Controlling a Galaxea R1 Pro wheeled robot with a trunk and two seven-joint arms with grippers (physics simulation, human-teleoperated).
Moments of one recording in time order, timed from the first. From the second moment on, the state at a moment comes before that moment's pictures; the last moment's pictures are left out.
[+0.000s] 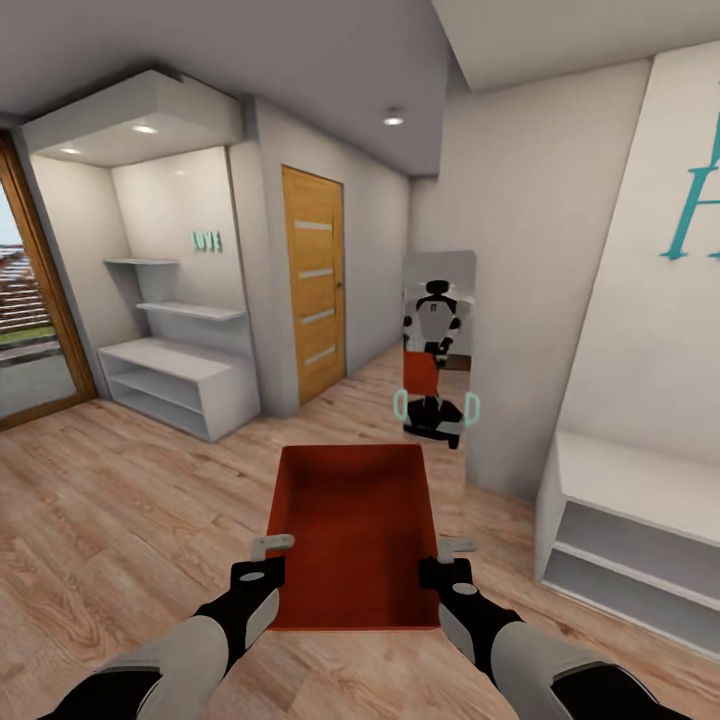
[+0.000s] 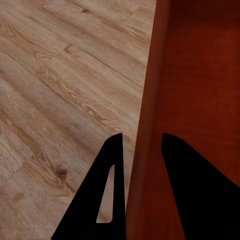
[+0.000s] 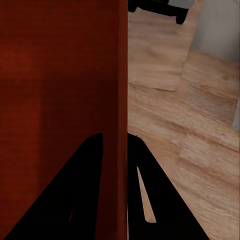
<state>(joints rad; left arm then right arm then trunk) -0.76 -0.13 0.04 -0.13 0.00 -0.01 0.35 -0.76 0.13 0.17 -0.08 -0.10 -0.15 -0.18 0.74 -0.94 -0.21</state>
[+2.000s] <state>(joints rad) -0.76 -0.13 0.04 -0.14 0.00 -0.01 0.35 -0.76 0.13 0.17 -0.08 -0.10 -0.16 -0.18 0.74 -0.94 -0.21</state>
